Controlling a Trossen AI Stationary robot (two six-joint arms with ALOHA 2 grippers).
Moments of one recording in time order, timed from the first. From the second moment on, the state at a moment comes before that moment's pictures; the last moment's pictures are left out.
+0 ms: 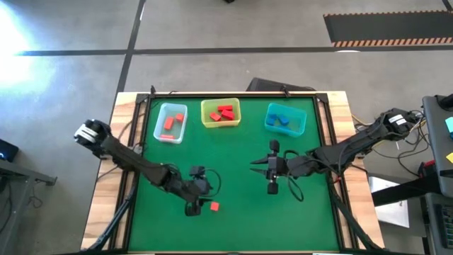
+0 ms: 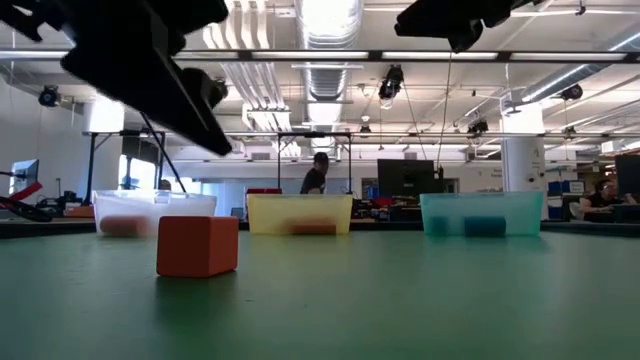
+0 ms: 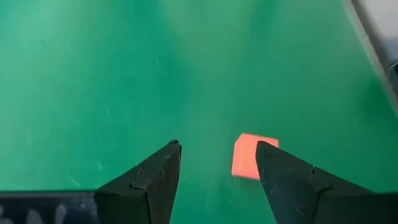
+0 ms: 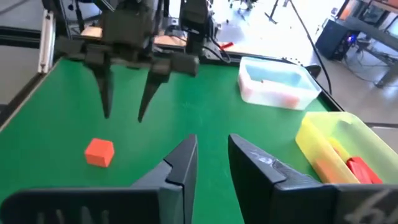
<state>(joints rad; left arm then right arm) -0.48 1.50 0.83 -0.09 -0.26 -0.36 0.38 1.26 0.76 0.12 0.46 0.03</state>
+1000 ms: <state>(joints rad) -0.48 1.68 0.84 0.02 -0.19 -0.36 0.38 1.27 0.75 0.12 0.45 0.03</state>
